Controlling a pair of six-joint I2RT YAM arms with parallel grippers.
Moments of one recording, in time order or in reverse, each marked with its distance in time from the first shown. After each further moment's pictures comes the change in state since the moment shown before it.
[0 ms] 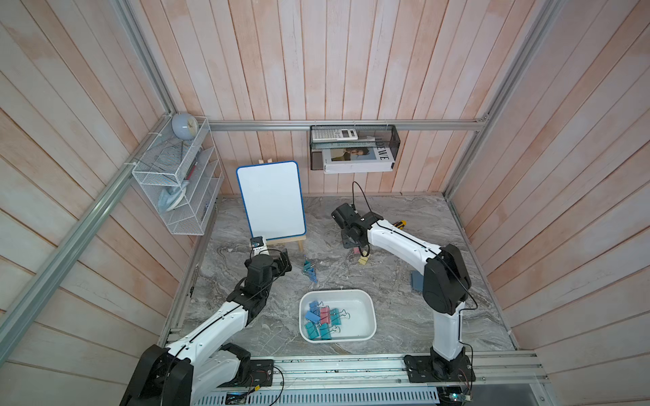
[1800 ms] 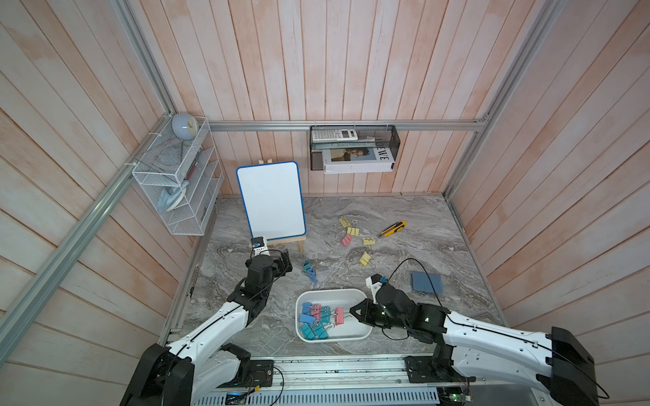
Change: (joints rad) left arm 0.000 0.008 -0.005 0.022 0.016 0.000; right arm 0.363 -0.938 -1.167 0.665 -0.478 0.732
